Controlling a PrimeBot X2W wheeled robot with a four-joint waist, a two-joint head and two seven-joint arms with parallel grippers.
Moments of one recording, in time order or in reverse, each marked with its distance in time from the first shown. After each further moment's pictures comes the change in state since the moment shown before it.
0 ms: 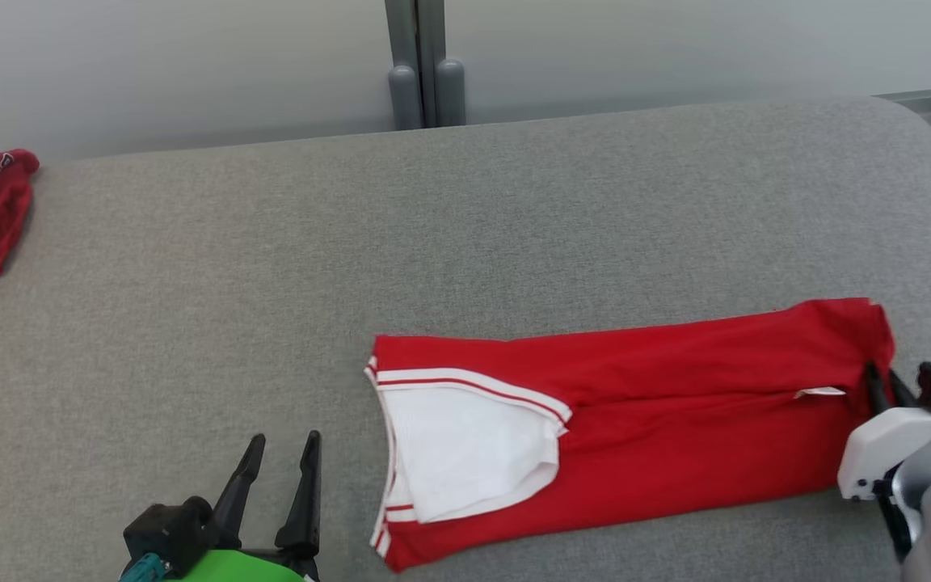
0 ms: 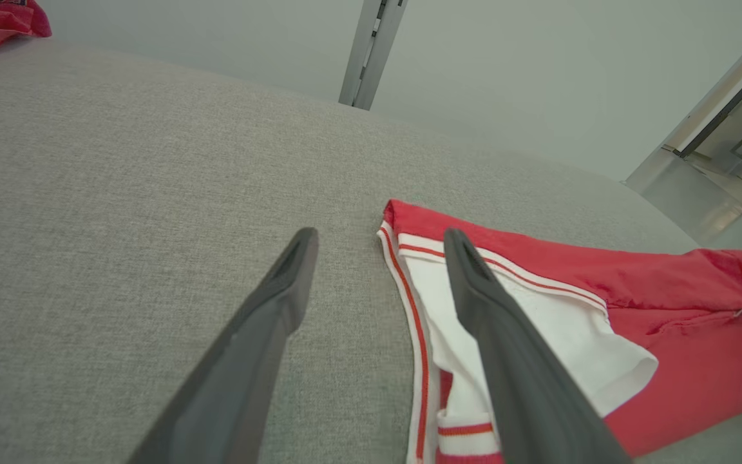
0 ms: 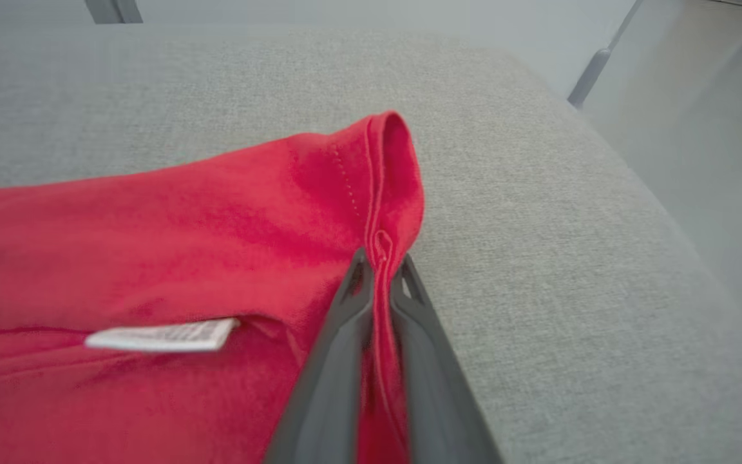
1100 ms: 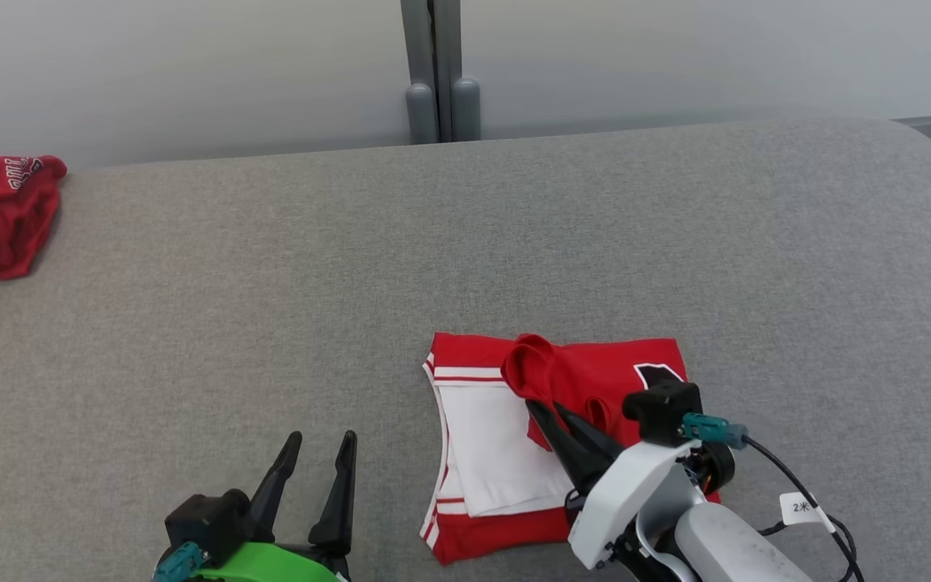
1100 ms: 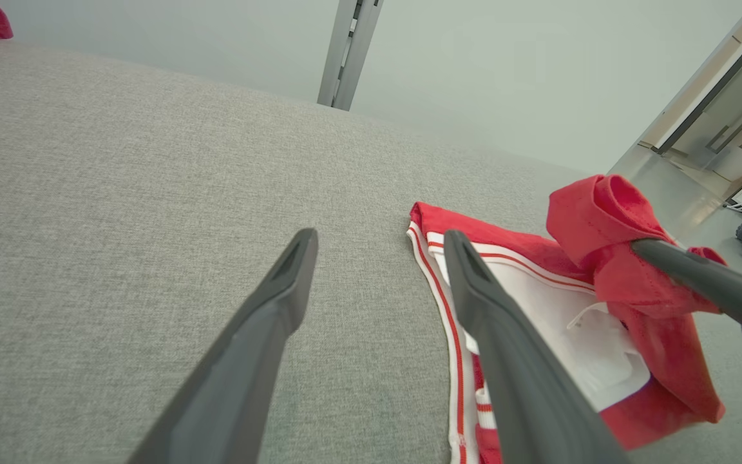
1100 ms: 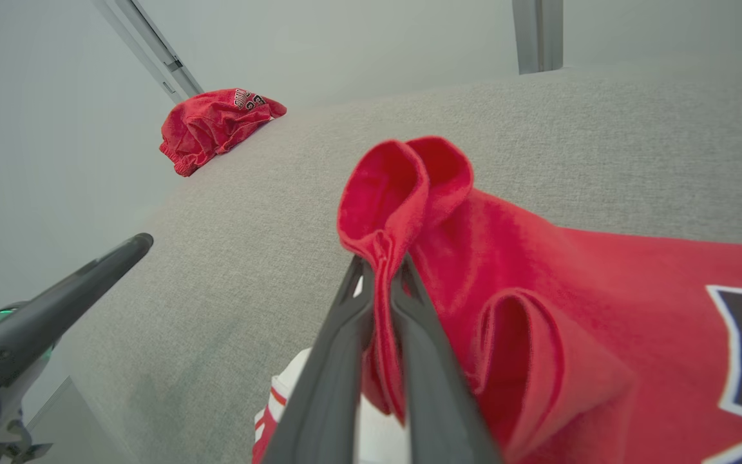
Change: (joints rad) left arm -0.039 -0.059 -0.017 0.079 0.048 -0.046 0.000; right arm 0.102 0.083 0.819 -0.424 0.629 0.000 0.145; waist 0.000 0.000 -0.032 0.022
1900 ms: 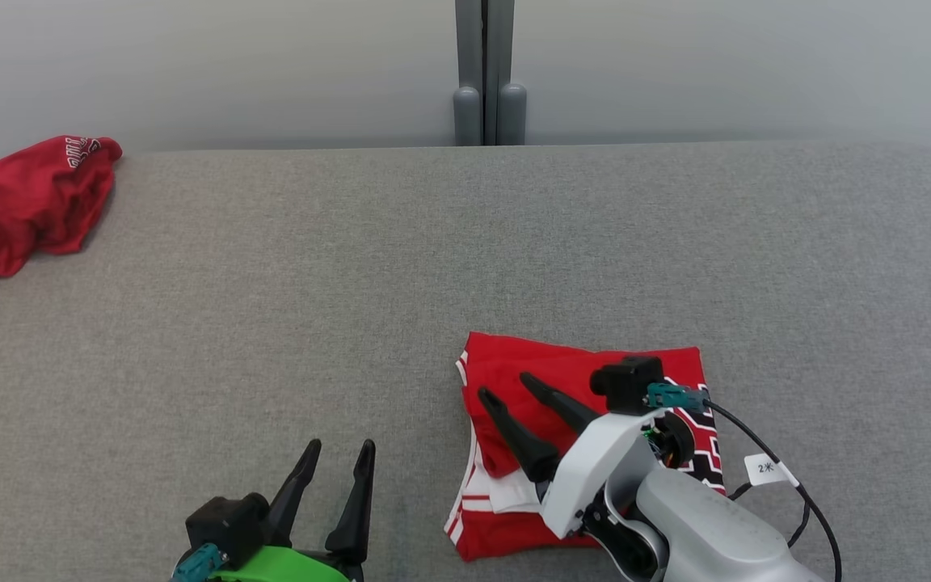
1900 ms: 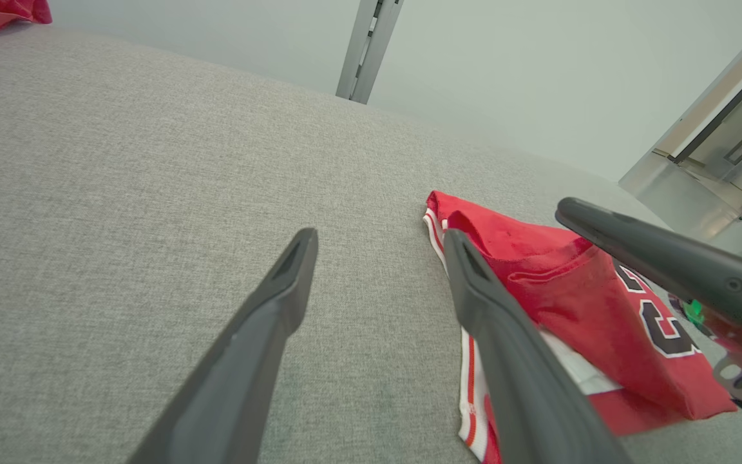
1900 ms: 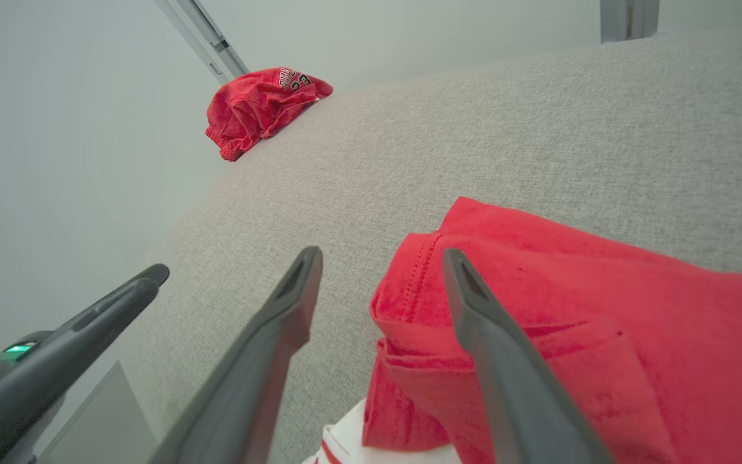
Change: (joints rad) left arm -0.009 -0.007 -0.039 0.030 -0.011 -0.004 0.000; right arm -0.230 0.000 0.271 0.298 0.291 0.000 -0.142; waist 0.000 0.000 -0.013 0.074
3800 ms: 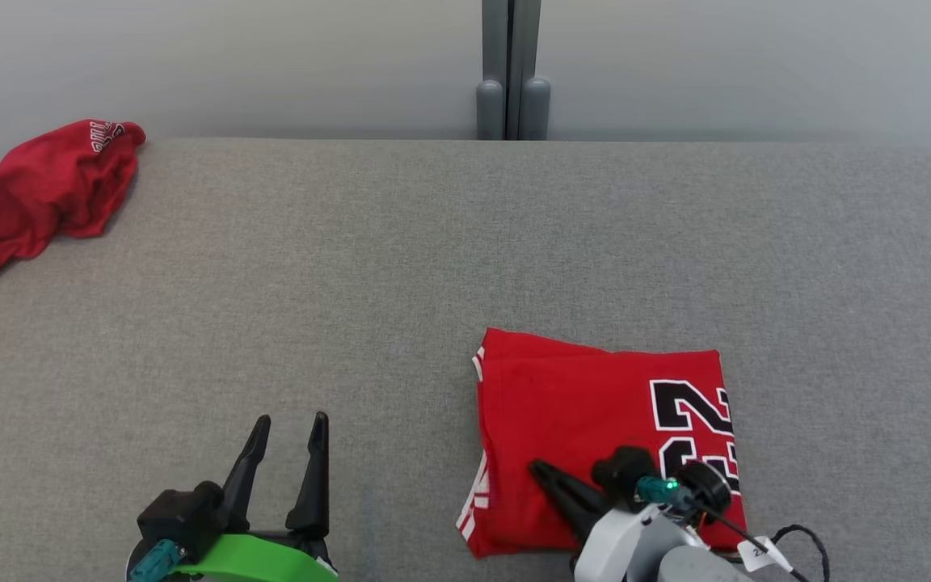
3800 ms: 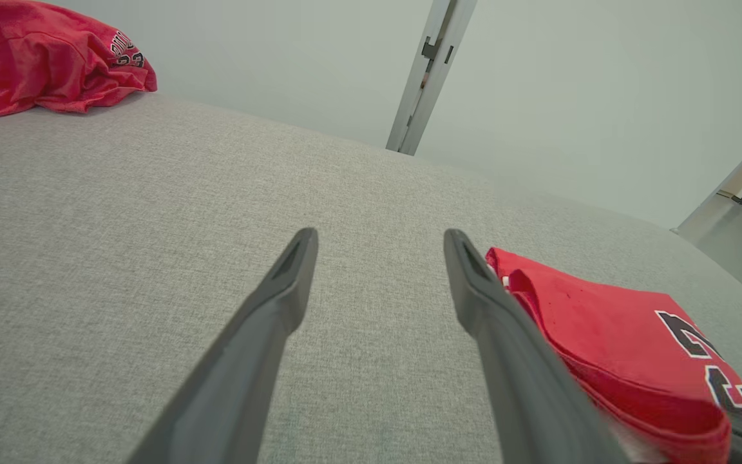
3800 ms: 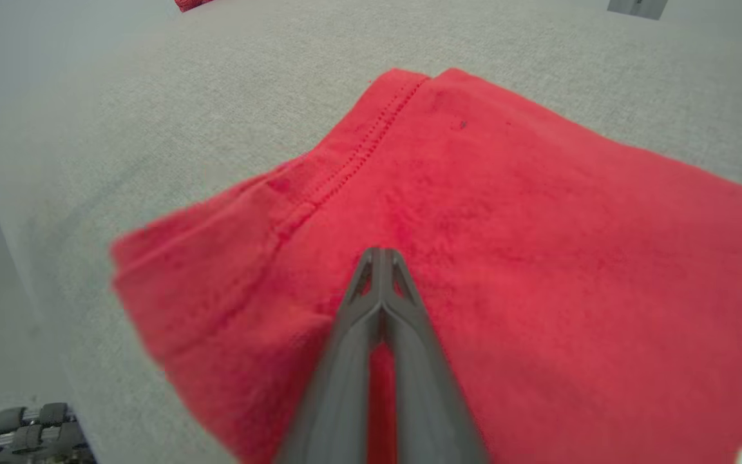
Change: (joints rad) left arm 0.024 -0.033 0.149 -0.069 0.096 0.000 0.000; right arm 0.148 0.000 -0.134 0.067 -0.509 0.000 -0.056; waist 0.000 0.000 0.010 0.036
